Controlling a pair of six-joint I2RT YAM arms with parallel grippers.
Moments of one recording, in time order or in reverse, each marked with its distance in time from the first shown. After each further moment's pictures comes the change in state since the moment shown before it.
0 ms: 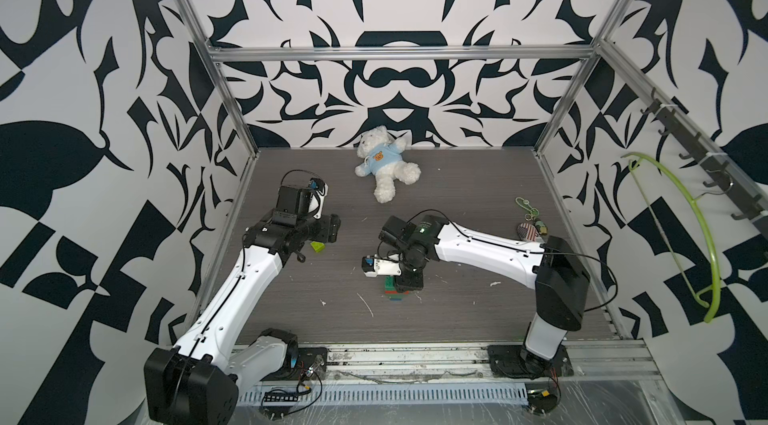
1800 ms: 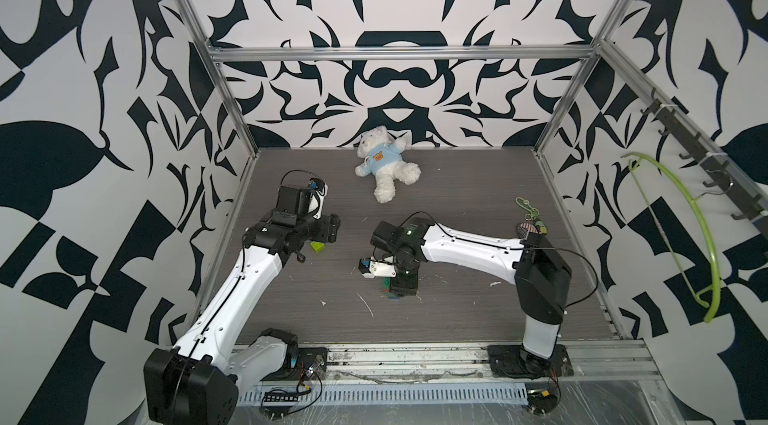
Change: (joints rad) left arm 0.000 -0.002 -0.001 0.000 -0.006 0.004; right arm 0.019 0.065 0.058 -0.033 0.070 0.077
